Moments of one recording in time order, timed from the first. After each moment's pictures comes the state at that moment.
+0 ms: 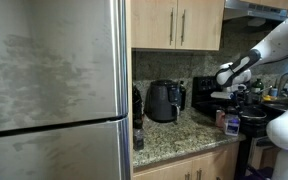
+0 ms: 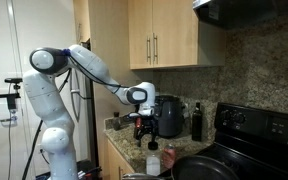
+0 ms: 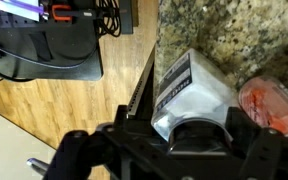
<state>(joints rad) -0.24 -0.25 -0.13 -2.49 -0.30 2.13 1.42</state>
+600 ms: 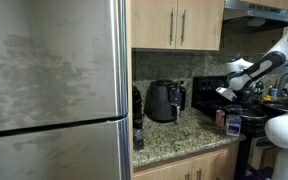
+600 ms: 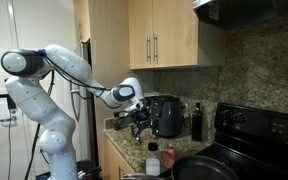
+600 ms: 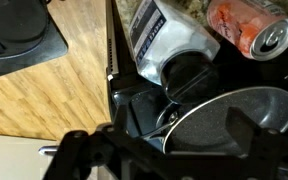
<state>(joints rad) -0.32 -0.50 -0.08 -2.68 -0.59 2.34 1.84</state>
